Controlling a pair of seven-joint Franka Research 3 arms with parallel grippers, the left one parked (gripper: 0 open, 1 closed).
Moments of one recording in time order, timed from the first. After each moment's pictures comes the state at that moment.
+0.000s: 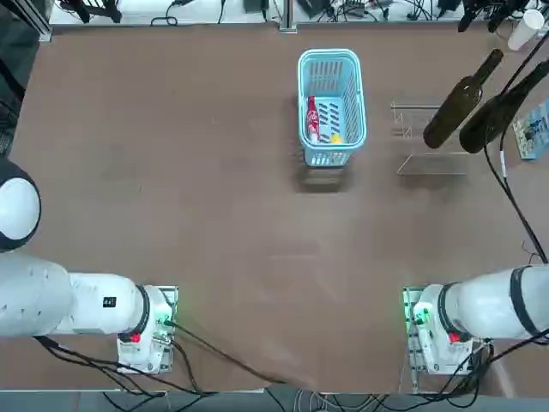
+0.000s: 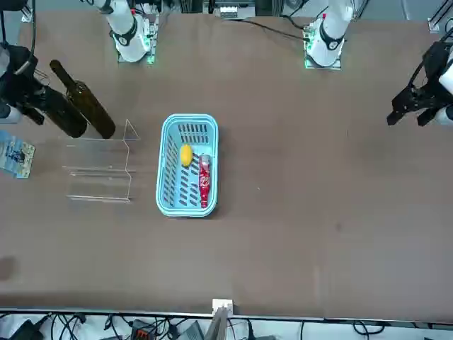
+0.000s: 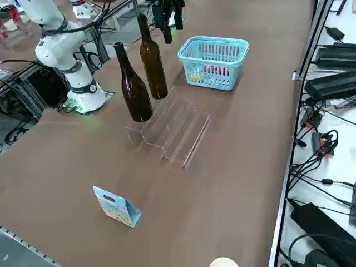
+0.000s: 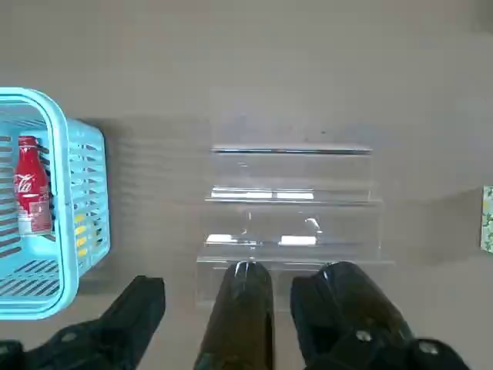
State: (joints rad) arm 0.17 -0.08 -0.17 -1.75 0.02 1.72 0.02
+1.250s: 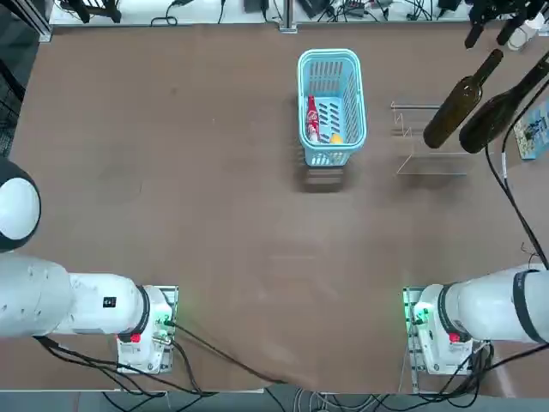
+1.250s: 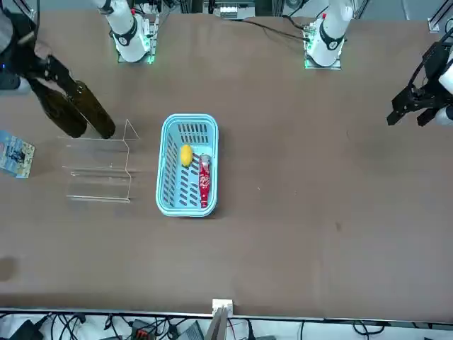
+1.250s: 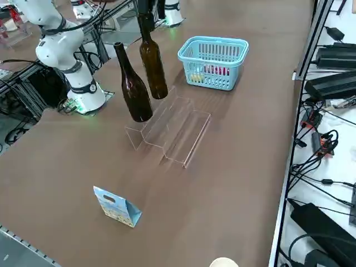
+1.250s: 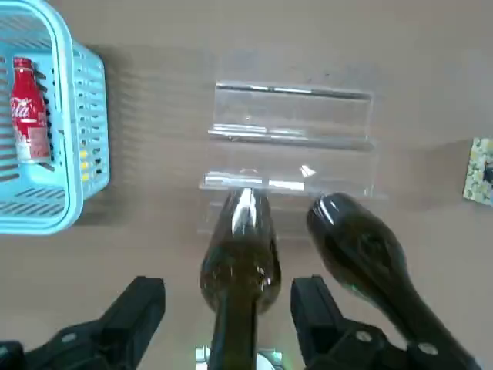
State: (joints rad) arm 0.20 -0.20 -0.15 -1.77 -0.03 1.51 0.02
